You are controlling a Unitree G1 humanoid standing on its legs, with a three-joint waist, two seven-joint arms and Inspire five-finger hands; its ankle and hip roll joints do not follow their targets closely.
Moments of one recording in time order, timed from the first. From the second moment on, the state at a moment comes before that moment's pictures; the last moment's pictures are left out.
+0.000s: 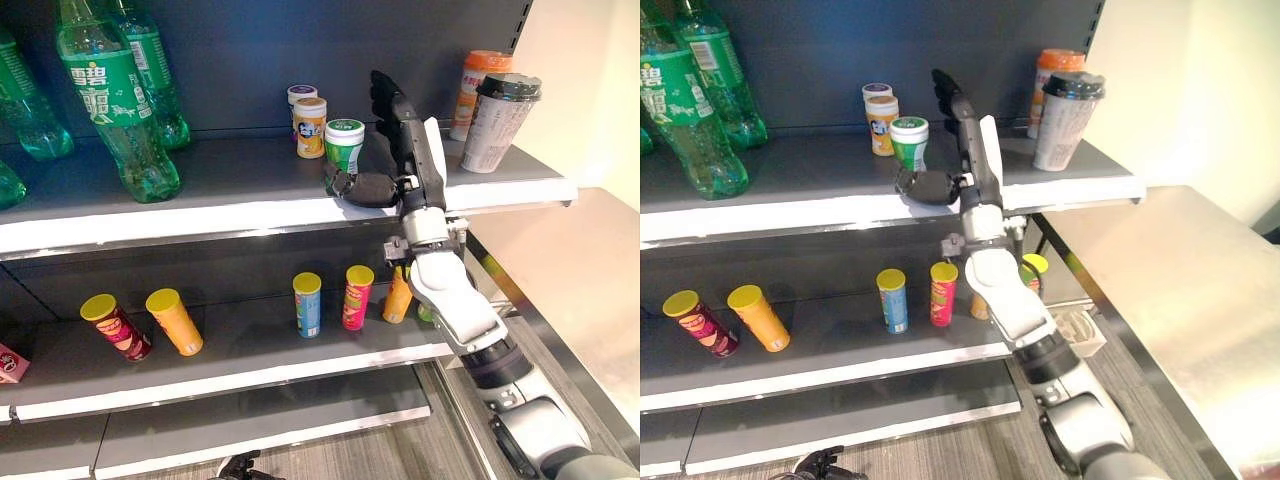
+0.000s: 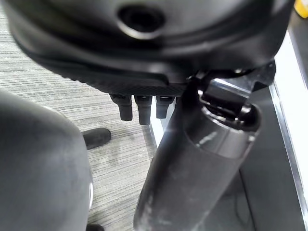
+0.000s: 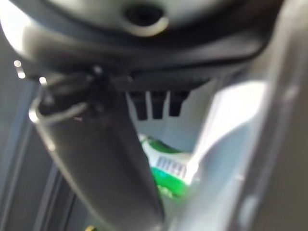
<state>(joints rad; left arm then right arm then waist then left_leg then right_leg) 0.00 0.13 -0.20 1.21 -0.15 -0.01 0.10 -0.62 -0.35 0.36 -0.02 0.12 0.03 -0.41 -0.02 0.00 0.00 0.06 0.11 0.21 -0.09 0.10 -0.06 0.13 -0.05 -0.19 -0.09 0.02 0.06</state>
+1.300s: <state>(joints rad) 0.01 0.13 -0.19 1.21 -0.12 -0.02 0.13 -0.57 -0.29 0.41 -0.06 -0.02 0.04 -0.37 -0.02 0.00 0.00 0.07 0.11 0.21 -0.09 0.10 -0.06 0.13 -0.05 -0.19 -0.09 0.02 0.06</state>
